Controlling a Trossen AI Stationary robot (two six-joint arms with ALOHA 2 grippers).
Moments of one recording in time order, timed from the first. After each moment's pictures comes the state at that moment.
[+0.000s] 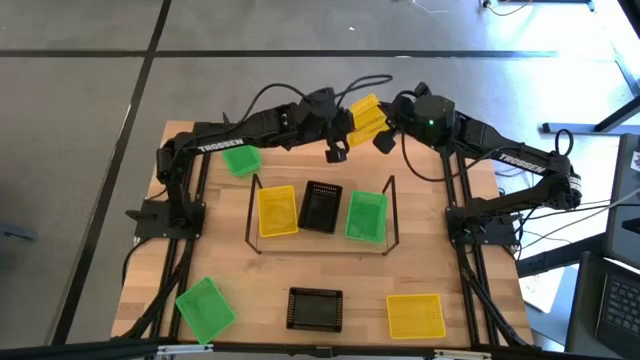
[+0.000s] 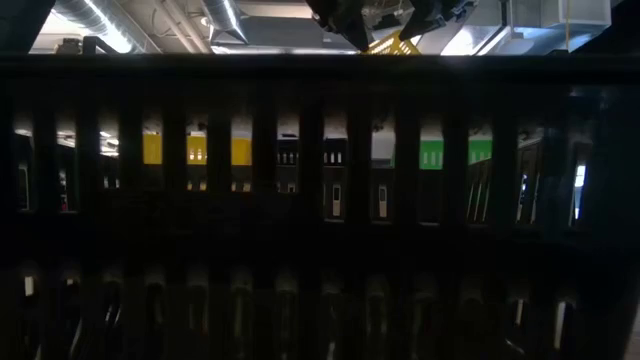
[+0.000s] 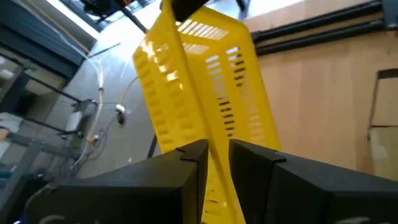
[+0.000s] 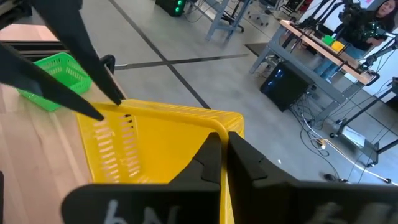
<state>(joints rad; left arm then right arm) 0.24 1.84 1.93 -0.52 -0.42 0.48 -0.32 1.22 1.30 -0.45 0.50 -0.22</state>
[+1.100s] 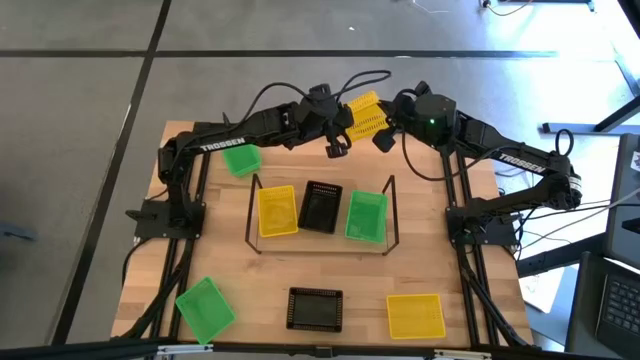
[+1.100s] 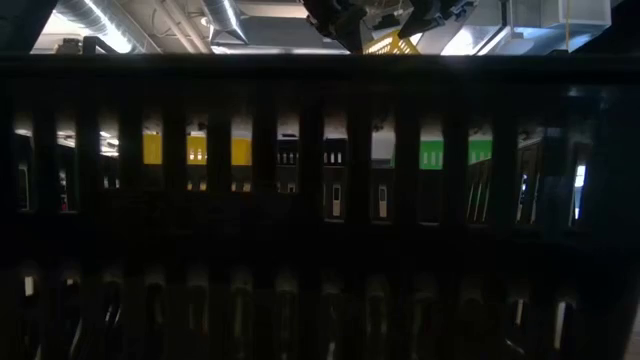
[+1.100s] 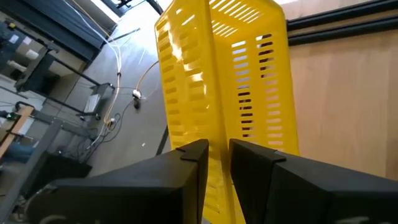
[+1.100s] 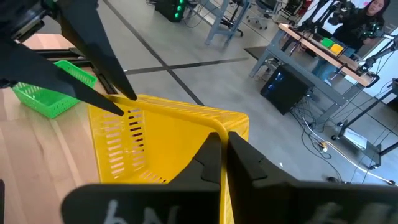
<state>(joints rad) 0.26 1.85 1.93 -0.52 -0.51 0.45 -0.32 1.22 1.30 -0.43 0.50 -0.21</state>
